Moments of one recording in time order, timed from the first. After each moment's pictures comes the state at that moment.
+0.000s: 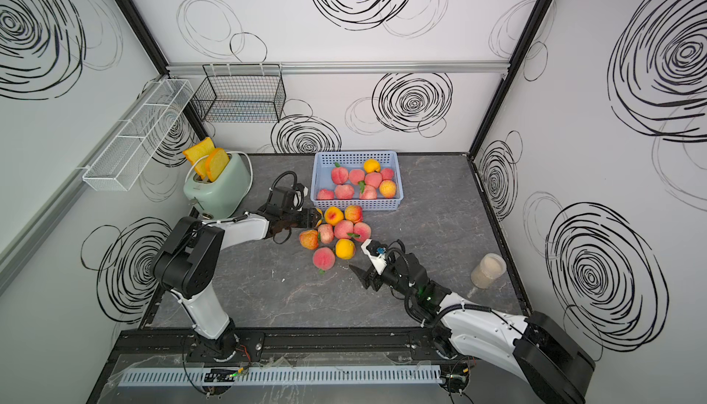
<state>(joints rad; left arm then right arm) -0.34 1.80 0.94 0.05 0.22 -0.32 0.84 0.94 0.16 0.51 -0.09 0.01</state>
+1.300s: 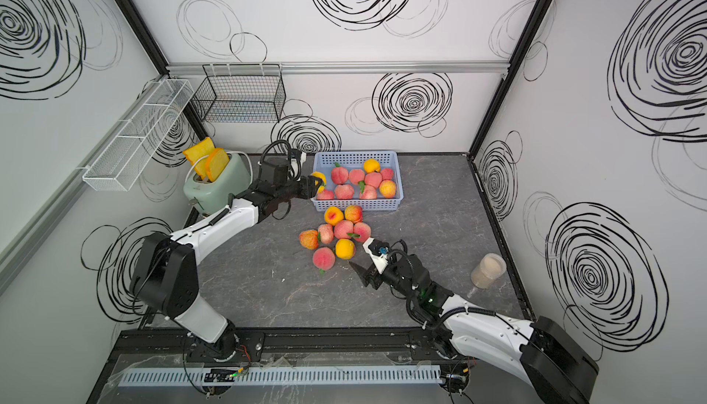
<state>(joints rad) -0.36 1.69 1.23 -0.08 0.16 -0.25 0.86 0.88 0.16 0.54 -0.05 0.01</state>
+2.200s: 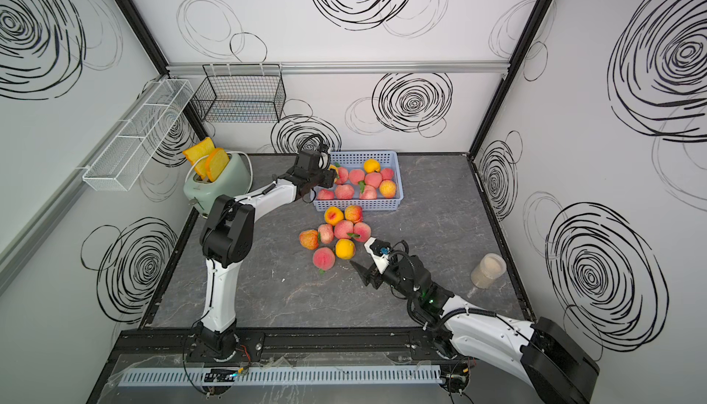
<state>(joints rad) -0.41 2.19 1.66 -0.09 -0.03 -0.07 0.86 0.88 0.14 0.56 -0.03 0.01</state>
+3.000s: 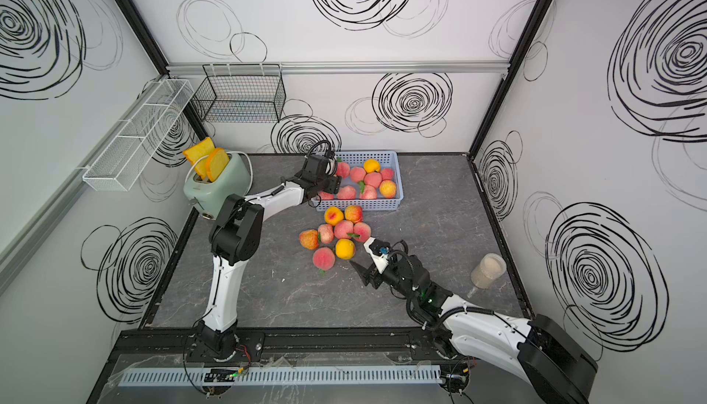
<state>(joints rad) -0.44 2.24 1.68 -0.11 -0.10 -0.04 0.86 0.91 0.14 0.57 -0.03 0.01</state>
